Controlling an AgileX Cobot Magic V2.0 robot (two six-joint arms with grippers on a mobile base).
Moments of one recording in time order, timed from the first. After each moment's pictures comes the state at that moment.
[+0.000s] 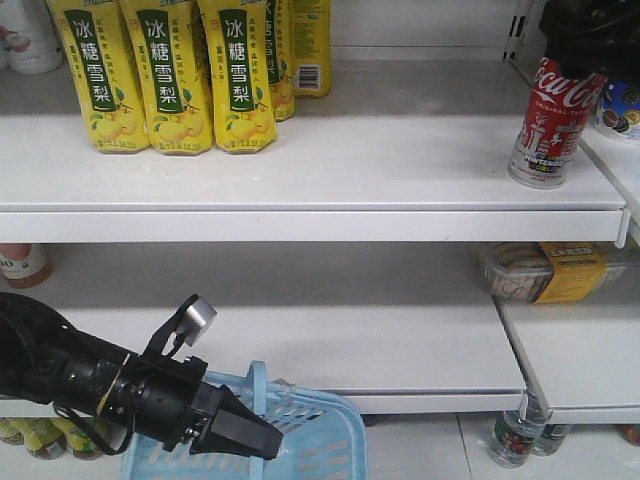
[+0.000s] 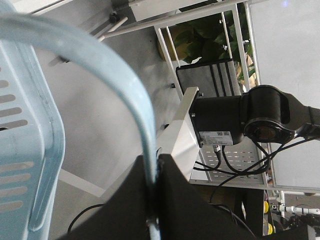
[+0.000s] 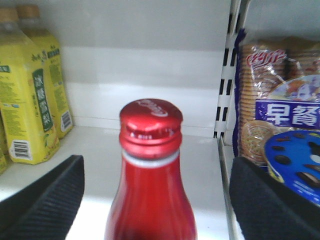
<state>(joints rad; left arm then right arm) -0.22 1.77 -0.73 1.75 -1.17 -2.03 0.15 1.21 -1.16 -0.03 0.16 0.04</state>
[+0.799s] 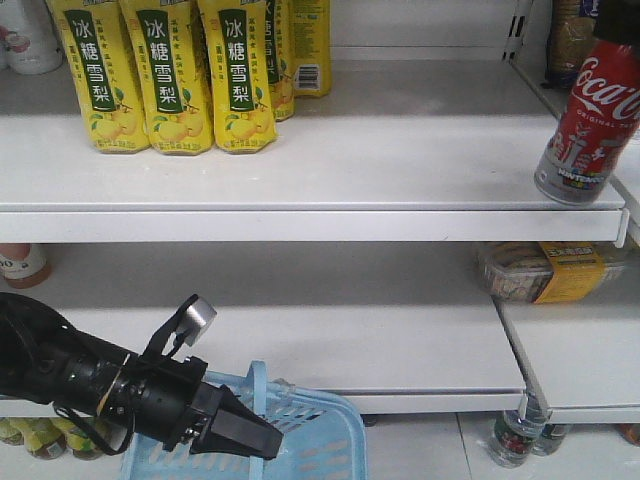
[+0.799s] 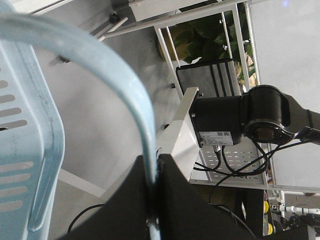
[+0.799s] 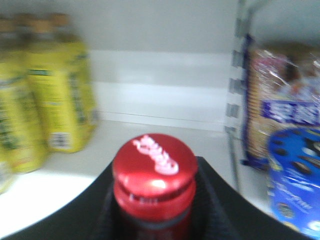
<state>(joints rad) -0.22 1.77 -0.73 1.75 -1.17 -2.03 0.22 1.05 -1.22 0.00 0.38 0.02</state>
